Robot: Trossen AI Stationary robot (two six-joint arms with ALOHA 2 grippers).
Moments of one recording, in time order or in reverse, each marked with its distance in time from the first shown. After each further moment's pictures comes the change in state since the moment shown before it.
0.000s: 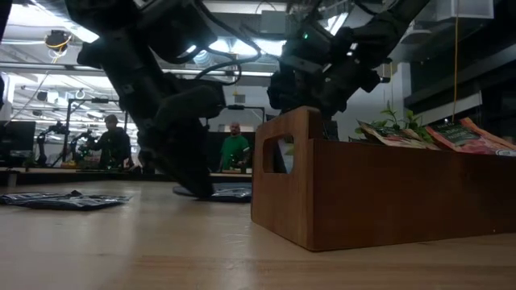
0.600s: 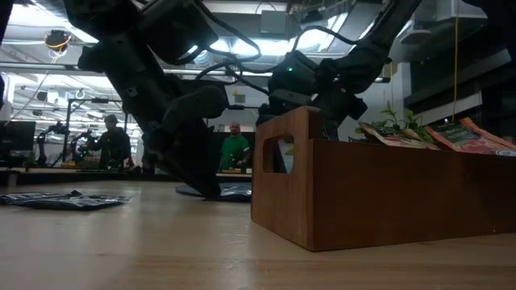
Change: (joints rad) left arm 0.000 0.015 -0.001 0.067 -0.029 -0.012; right arm -0.016 0.176 0.037 0.059 -0.113 0.017
